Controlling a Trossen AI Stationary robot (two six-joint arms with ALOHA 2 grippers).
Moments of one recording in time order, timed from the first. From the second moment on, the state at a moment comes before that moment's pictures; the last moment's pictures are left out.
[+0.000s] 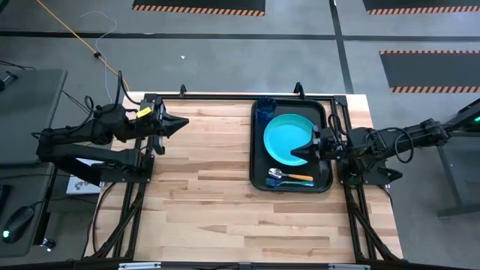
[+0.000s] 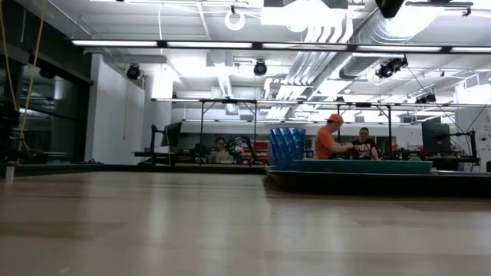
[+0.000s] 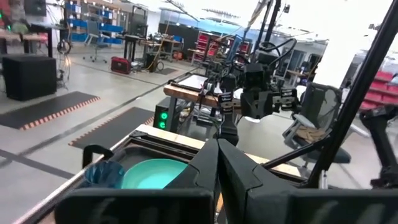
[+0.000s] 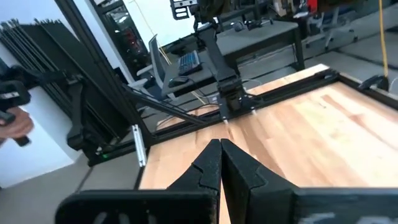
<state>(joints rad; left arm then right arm) 0.05 0.62 0.83 -0.16 -0.15 -0.19 0.25 0.73 0.72 -0.09 0.22 0.38</state>
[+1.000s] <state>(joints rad) 0.05 0.63 0.83 -0.11 -0.17 -0.29 0.14 0.80 0.72 0.14 0.30 0.31</state>
